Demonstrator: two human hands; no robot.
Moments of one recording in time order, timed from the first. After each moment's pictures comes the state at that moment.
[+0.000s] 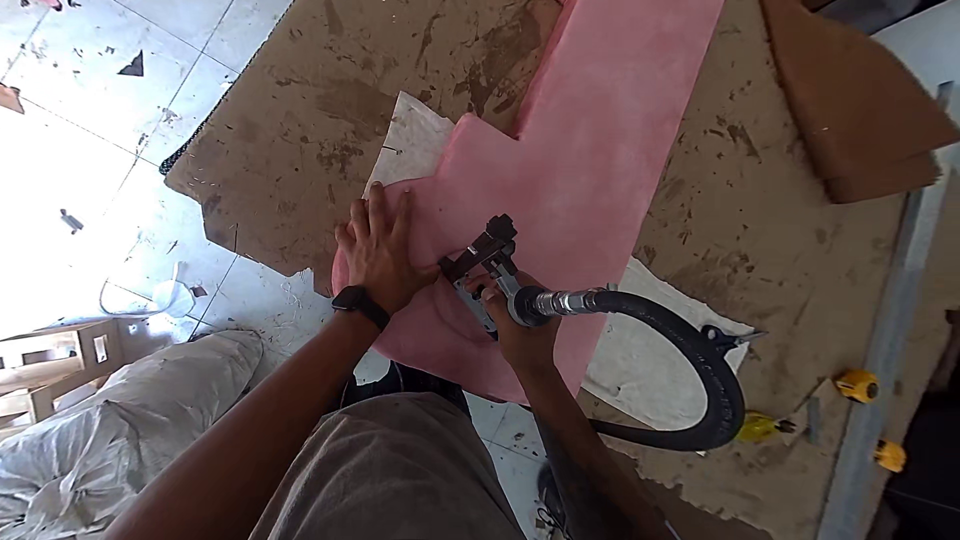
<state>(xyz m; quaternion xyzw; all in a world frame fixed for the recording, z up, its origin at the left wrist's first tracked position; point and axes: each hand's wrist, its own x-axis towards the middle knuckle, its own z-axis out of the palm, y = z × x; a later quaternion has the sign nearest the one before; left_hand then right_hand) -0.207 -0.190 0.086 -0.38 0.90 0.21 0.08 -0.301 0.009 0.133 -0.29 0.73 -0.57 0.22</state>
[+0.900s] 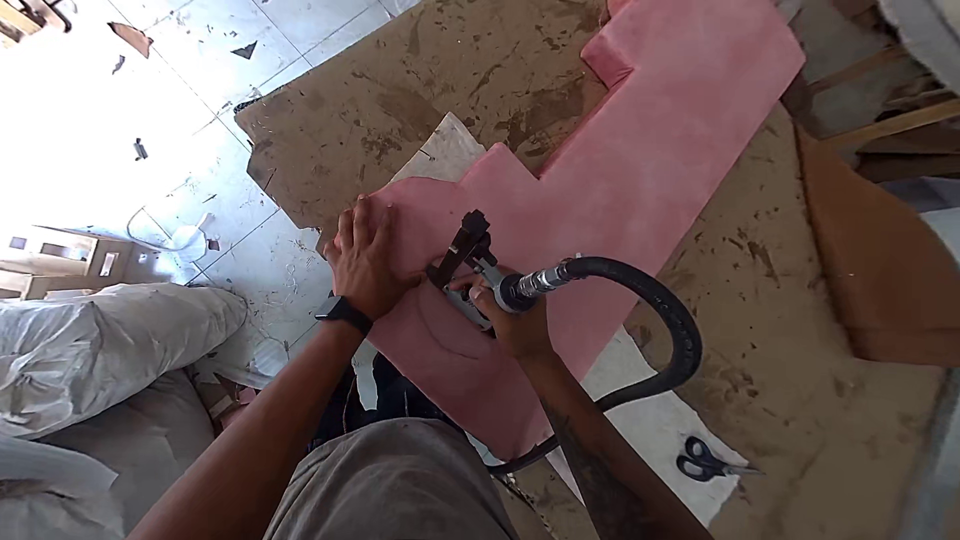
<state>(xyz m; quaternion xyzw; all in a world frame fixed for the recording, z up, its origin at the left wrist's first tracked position) -0.169 -0.128 0.084 -0.54 0.81 0.21 -0.01 -0.366 0.018 0.134 -0.46 0.63 -0.50 0.37</state>
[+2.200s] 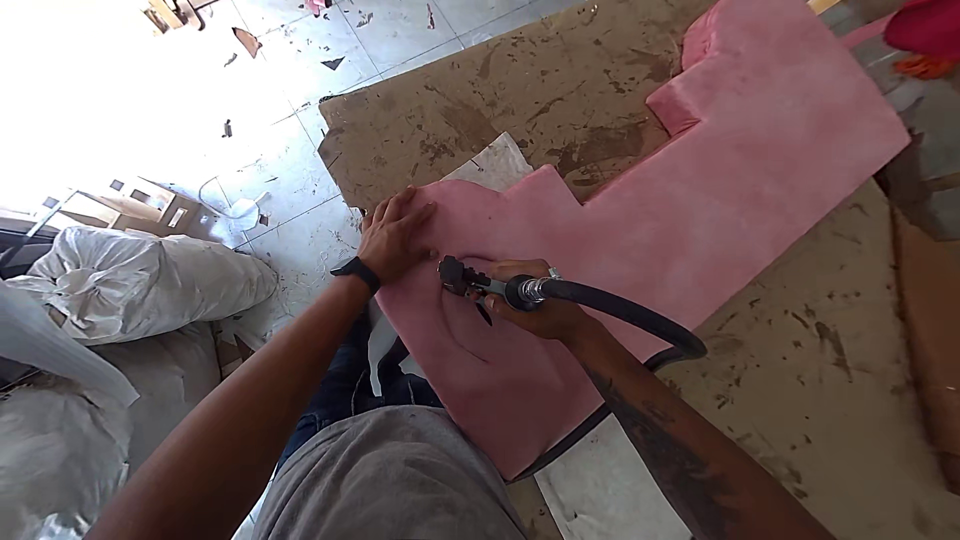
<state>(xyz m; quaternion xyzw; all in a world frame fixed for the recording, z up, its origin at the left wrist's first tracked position) -0.142 -0.149 0.076 -0.50 0.82 0.27 -0.07 -0.407 -0.027 0.143 -0.72 0.43 -0.33 0.44</state>
